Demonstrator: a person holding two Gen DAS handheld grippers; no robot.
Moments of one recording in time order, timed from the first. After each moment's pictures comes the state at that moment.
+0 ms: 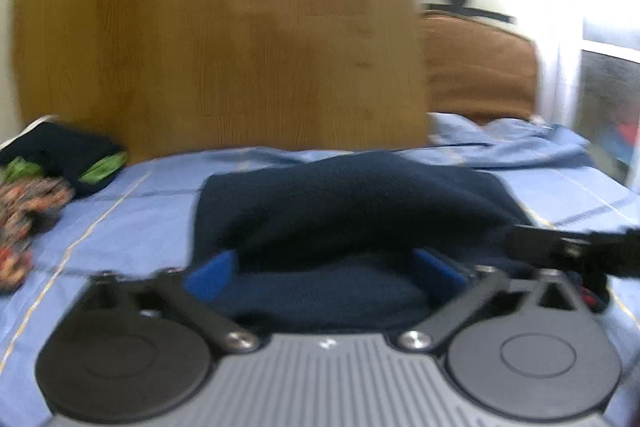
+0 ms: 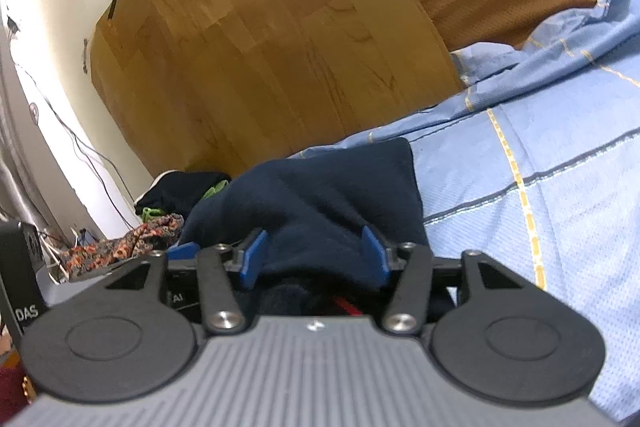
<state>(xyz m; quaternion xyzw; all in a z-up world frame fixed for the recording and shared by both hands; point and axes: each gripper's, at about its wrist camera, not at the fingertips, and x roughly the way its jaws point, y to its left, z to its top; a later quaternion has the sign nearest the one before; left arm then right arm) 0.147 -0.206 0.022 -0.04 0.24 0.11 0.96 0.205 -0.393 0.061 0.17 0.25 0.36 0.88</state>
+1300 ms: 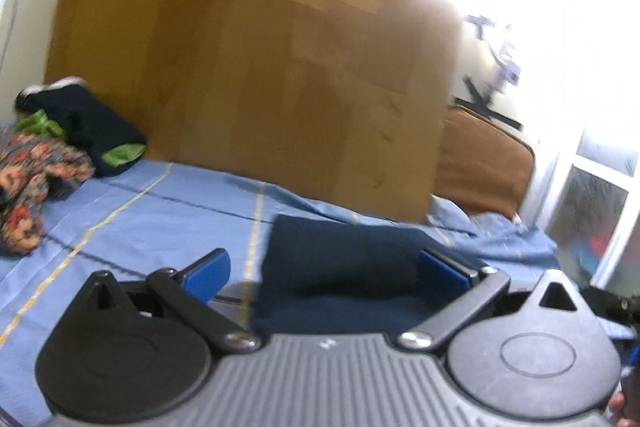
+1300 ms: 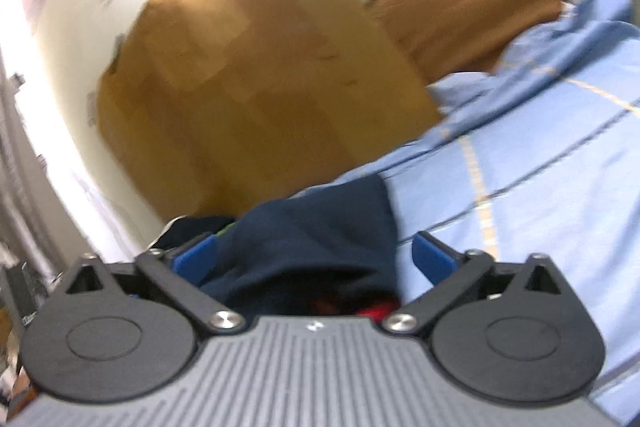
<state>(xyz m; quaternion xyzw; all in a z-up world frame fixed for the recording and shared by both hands) 0.105 -0.137 0.036 -0.18 0.15 0.08 0.97 0.203 -0.441 0.064 0.24 0.21 0.34 0.88</state>
